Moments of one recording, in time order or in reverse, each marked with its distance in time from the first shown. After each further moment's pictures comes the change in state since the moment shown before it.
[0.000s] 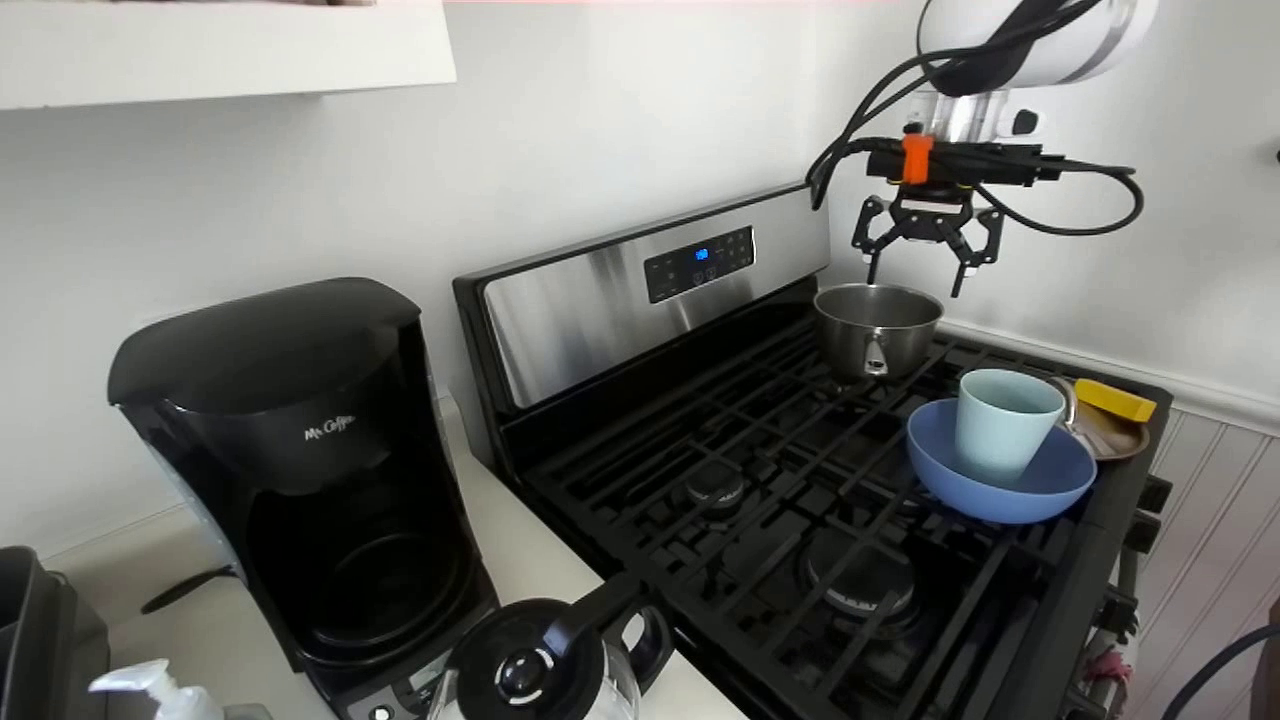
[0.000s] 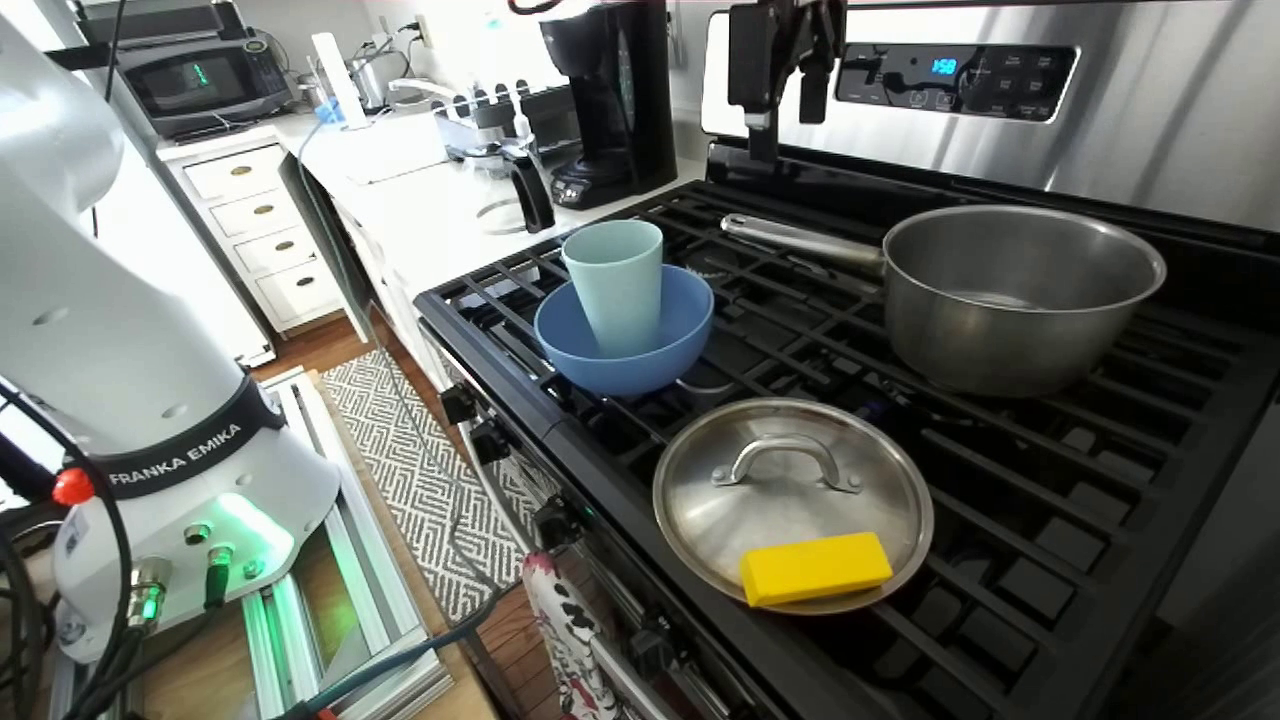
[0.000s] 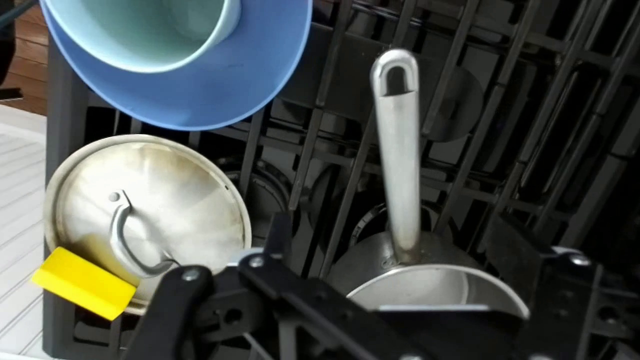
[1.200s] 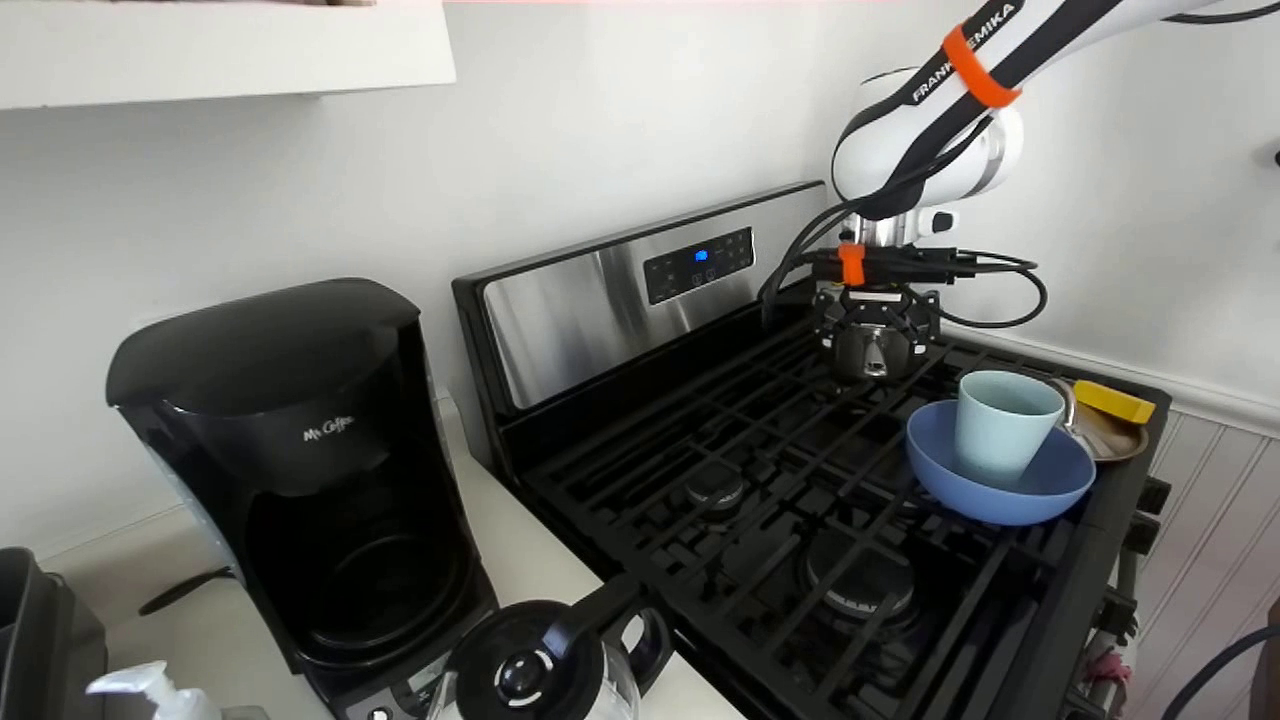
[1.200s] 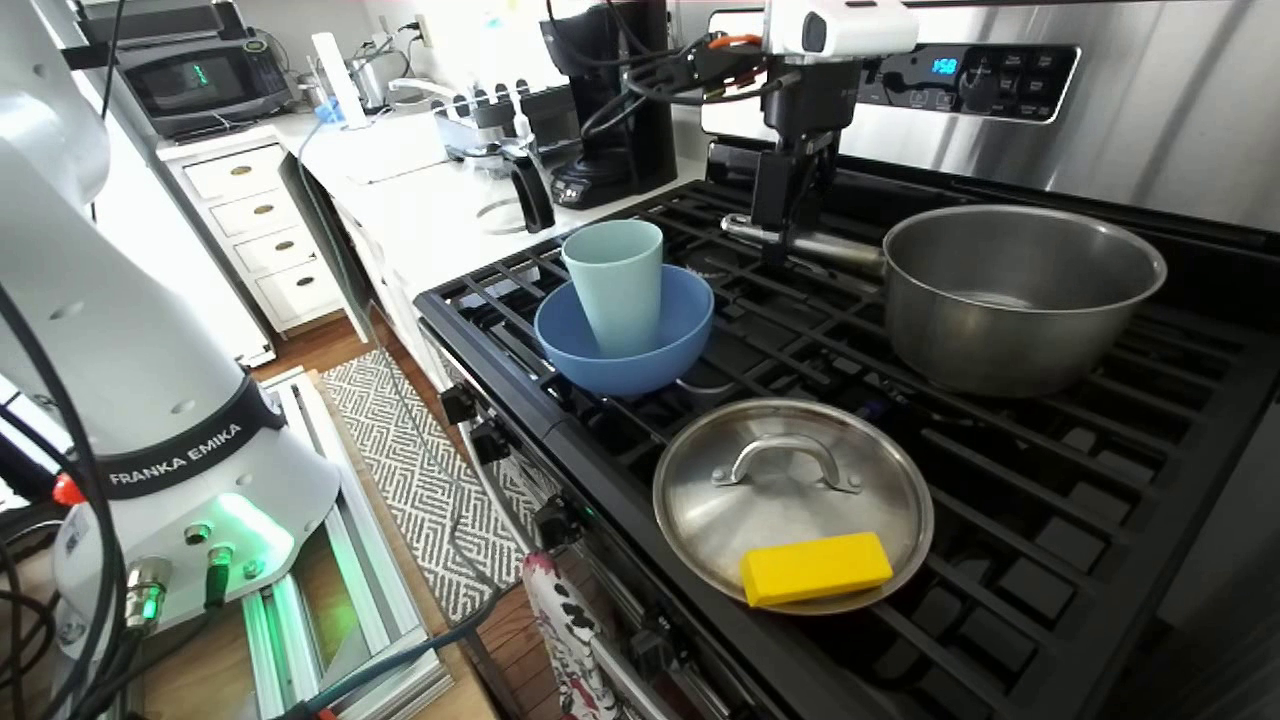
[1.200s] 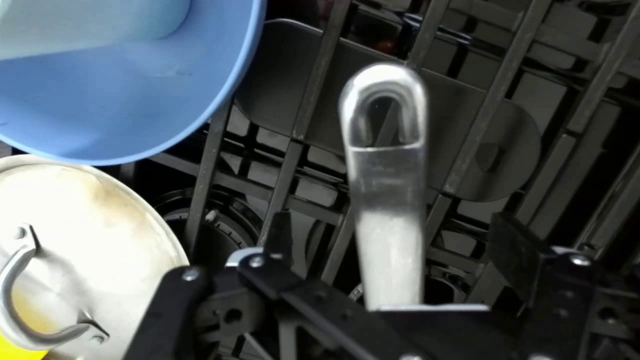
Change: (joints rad) arm 0.099 0.283 -0.054 0.091 0.001 0.069 -0.016
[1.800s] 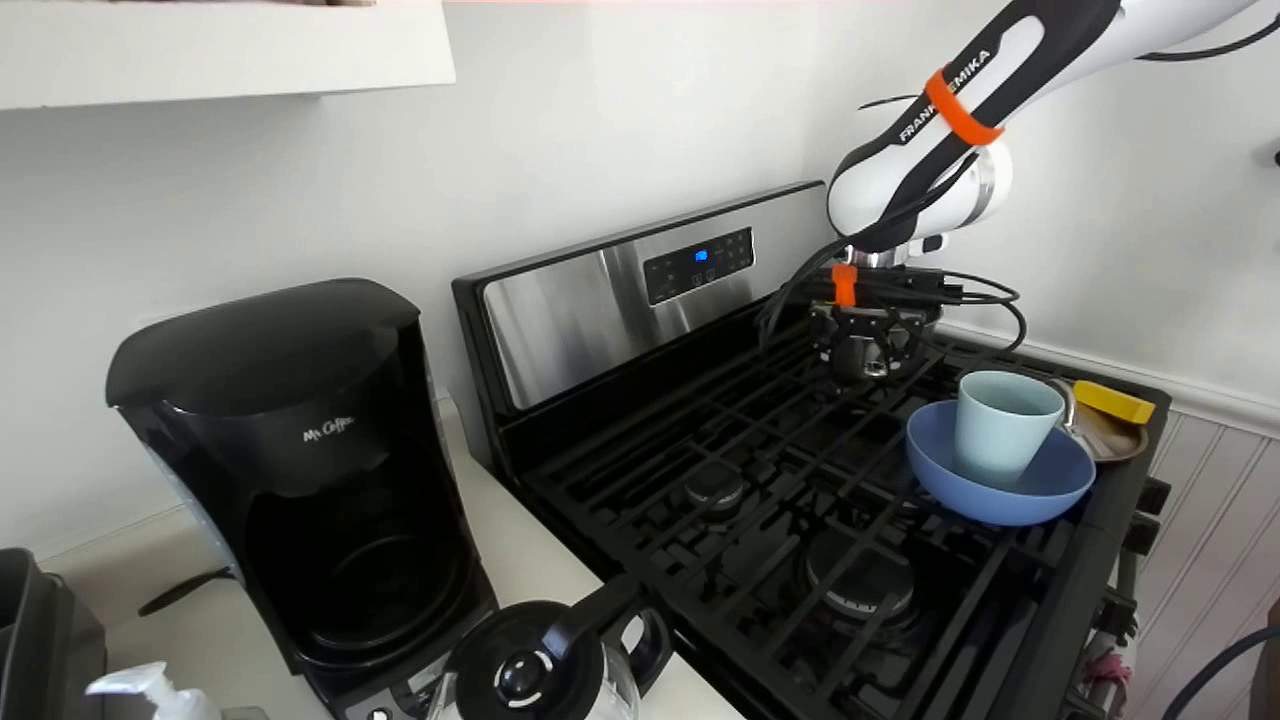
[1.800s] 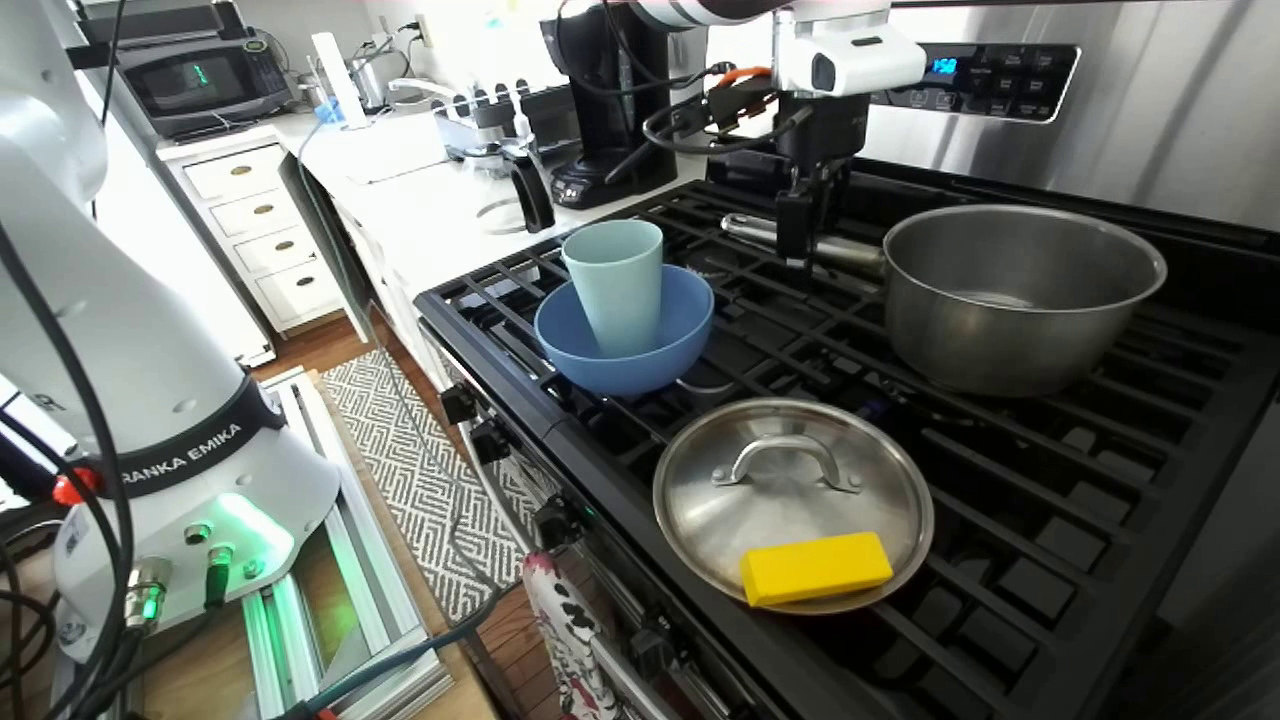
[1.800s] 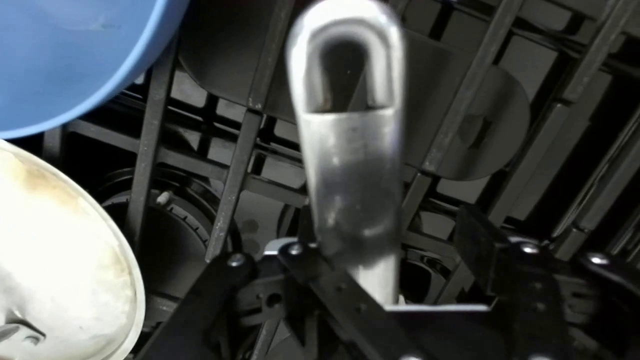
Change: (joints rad) arm 0.020 0.056 -0.021 -0.010 0.000 0.148 -0.012
